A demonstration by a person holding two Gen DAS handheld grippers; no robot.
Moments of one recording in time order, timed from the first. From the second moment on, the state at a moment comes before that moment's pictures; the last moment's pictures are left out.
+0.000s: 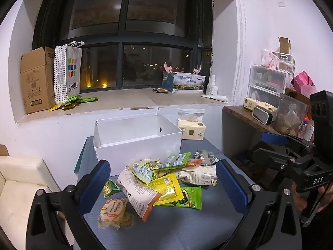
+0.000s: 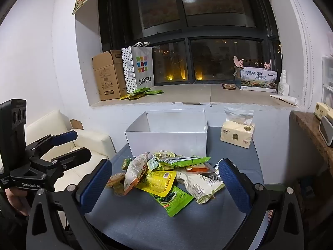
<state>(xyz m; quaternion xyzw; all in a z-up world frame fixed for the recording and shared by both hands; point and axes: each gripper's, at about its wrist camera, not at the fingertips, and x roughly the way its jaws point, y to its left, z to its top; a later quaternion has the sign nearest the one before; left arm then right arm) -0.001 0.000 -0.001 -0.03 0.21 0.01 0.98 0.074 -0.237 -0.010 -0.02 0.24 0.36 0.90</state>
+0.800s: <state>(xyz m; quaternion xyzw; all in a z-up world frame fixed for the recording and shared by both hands) 0.000 0.002 0.001 -0.04 0.22 0.01 0.97 0.076 -0.236 -0.011 -0.02 0.24 0.36 0.90</state>
